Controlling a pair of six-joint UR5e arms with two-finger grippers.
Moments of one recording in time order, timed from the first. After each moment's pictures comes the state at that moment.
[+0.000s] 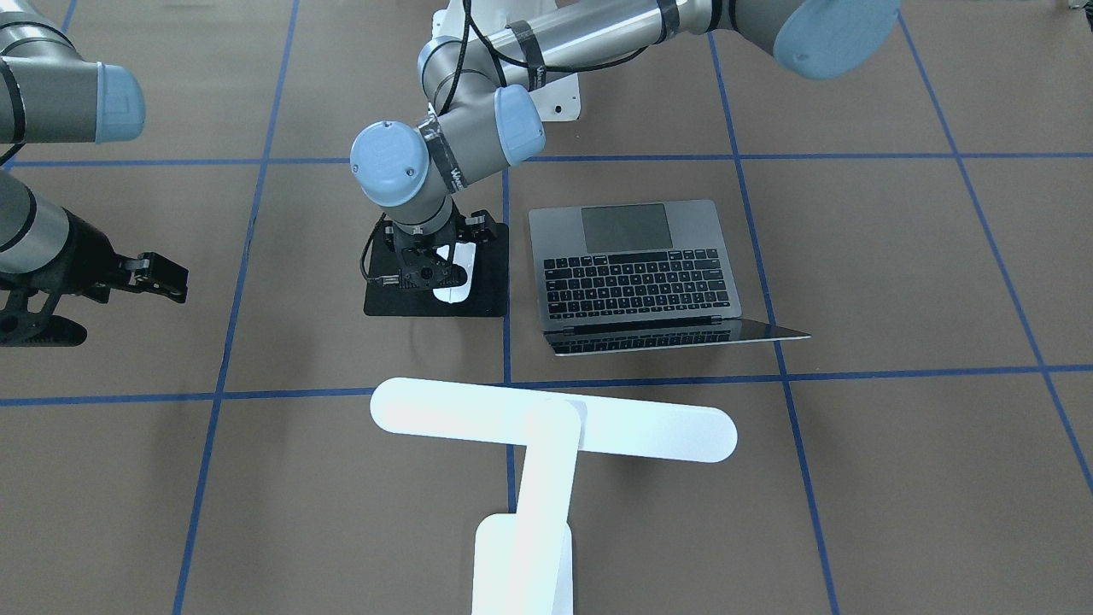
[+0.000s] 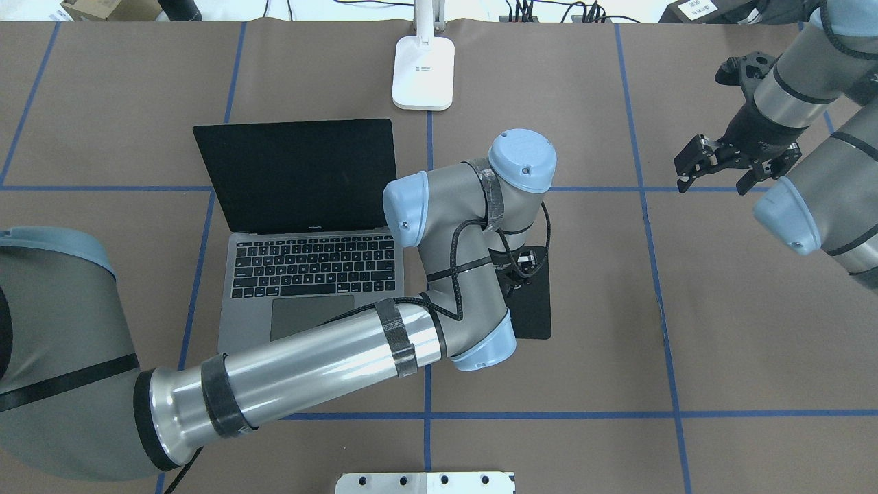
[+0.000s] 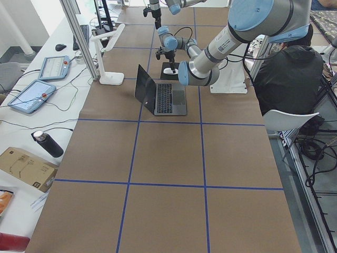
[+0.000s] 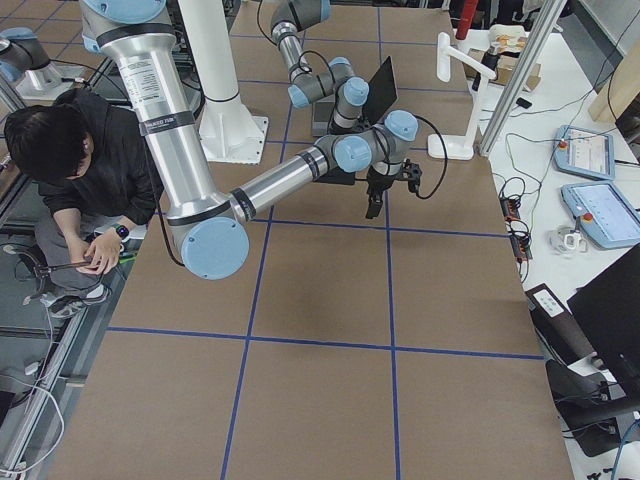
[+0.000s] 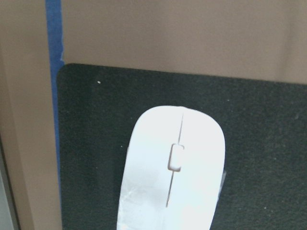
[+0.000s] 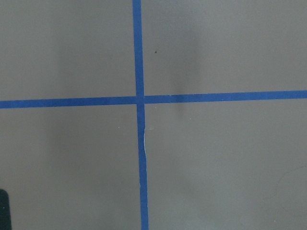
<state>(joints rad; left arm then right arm) -0.46 -2.78 -1.01 -1.51 -2.08 -1.22 1.04 -1.25 1.77 -1.73 2.31 0.66</state>
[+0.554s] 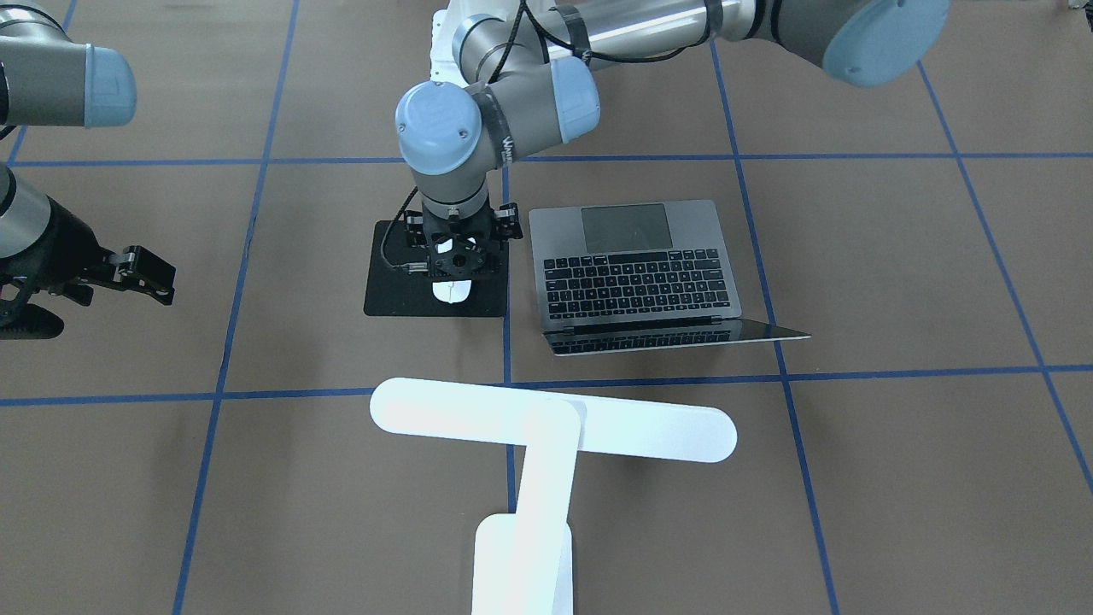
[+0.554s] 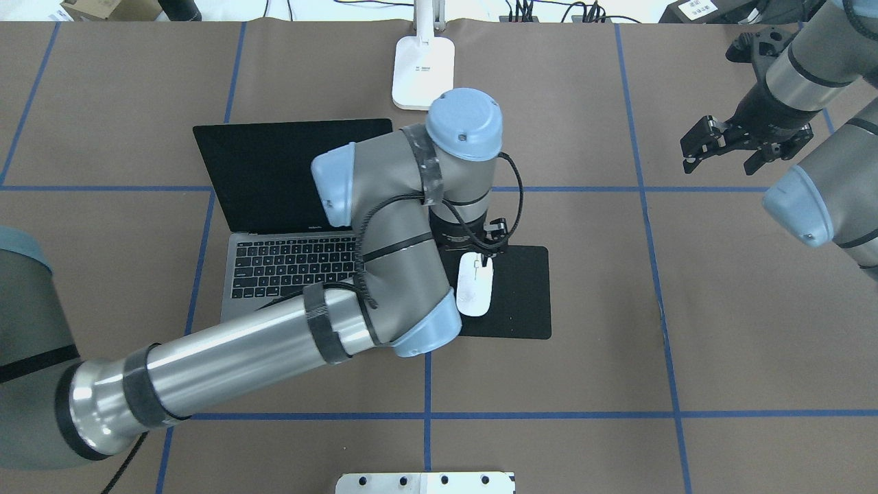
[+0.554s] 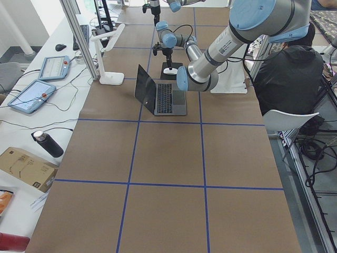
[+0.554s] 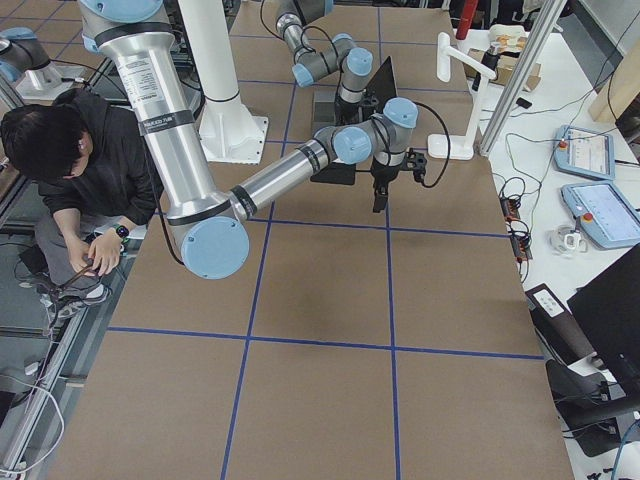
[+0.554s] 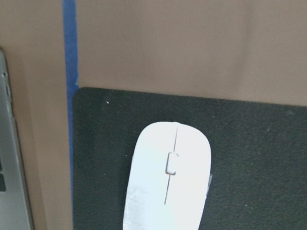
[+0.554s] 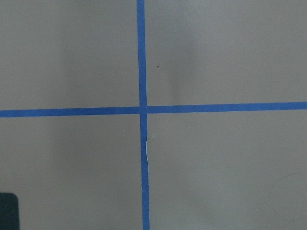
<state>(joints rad) -0.53 -2.58 -1.36 -1.47 -2.06 -1.22 1.06 -1.24 1.81 -1.73 2.26 0.67</state>
